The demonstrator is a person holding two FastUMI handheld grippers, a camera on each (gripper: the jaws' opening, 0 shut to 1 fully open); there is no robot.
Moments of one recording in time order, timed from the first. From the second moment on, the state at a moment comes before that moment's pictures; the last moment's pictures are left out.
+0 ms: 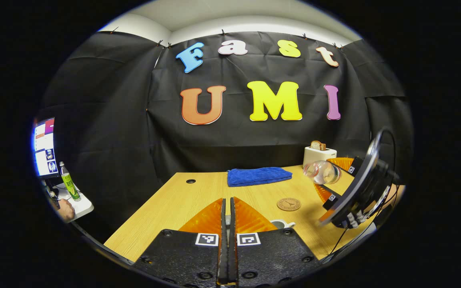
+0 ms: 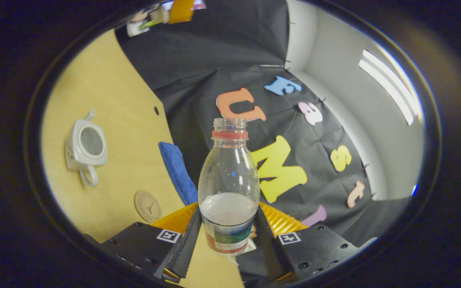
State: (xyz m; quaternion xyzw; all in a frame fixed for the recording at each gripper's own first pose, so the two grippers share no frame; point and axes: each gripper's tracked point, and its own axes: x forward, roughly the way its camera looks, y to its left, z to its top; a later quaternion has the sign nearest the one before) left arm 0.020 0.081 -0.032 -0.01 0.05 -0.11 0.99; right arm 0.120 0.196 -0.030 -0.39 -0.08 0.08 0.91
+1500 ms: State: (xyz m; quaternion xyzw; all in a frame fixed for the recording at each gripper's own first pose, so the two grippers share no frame) left arm 0.039 0.069 -0.063 0.02 0.09 -0.10 0.99; right arm 0.223 0.259 -0.115 0.02 0.09 0.14 0.99
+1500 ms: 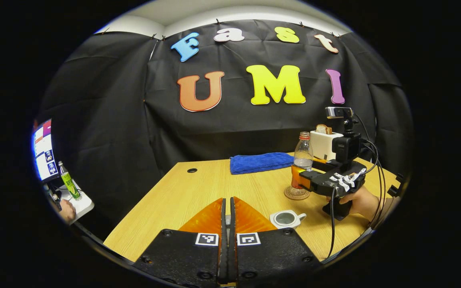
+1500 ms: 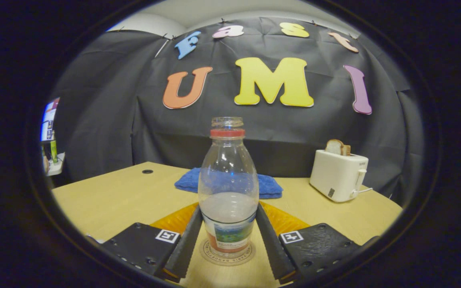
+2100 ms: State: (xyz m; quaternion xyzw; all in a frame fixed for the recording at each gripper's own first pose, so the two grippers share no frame) left arm 0.039 0.033 -0.053 -0.02 0.06 -0.15 0.99; right arm 0.175 0.227 -0.042 0.01 0.01 0.14 0.99
